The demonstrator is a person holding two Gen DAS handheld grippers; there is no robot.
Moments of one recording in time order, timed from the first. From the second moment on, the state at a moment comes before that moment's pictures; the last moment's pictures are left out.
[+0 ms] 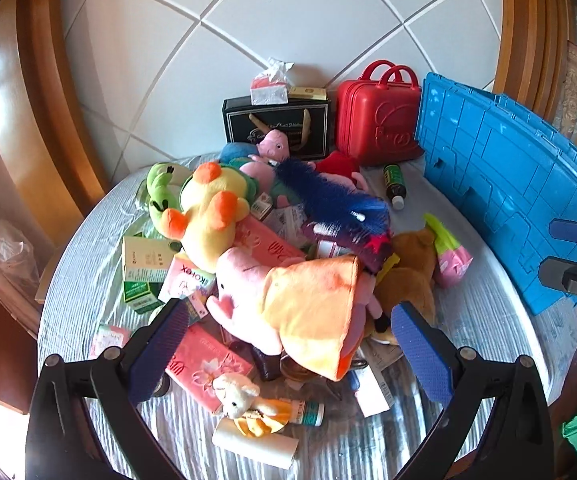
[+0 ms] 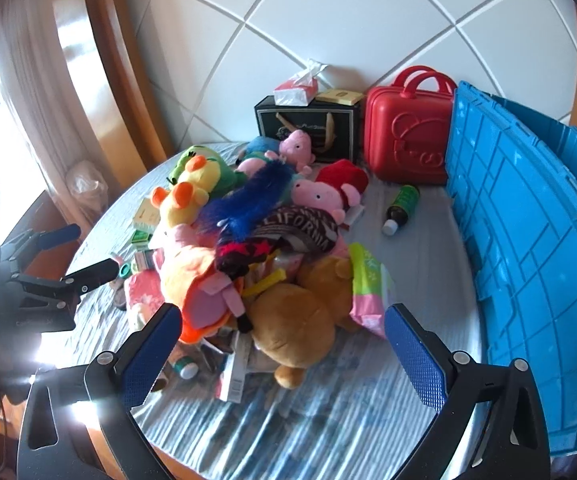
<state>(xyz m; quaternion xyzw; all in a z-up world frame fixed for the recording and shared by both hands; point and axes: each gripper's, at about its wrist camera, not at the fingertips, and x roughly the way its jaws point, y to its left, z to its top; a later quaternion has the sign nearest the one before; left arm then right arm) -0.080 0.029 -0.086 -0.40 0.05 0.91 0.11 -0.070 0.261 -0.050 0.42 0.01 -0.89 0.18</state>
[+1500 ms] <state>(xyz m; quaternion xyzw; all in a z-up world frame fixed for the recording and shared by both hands) -0.049 -0.067 -0.313 -0.59 0.01 0.81 0.02 -0.076 0.146 -0.264 0.55 0.06 -0.82 0.16</state>
